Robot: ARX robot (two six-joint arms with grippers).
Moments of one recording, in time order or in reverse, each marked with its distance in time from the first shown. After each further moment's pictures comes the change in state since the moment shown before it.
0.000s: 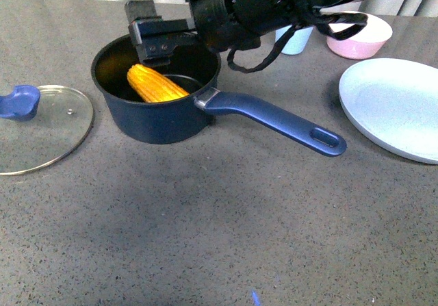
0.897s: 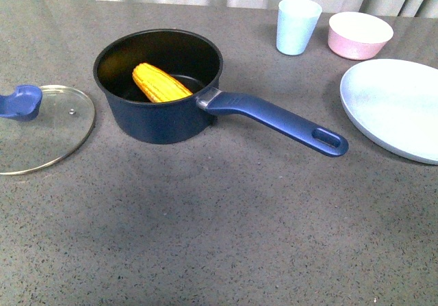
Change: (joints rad) left arm 0.000 0.000 0.000 0.000 -0.002 0.000; right arm -0.159 -0.869 -0.855 0.506 0.555 -0.029
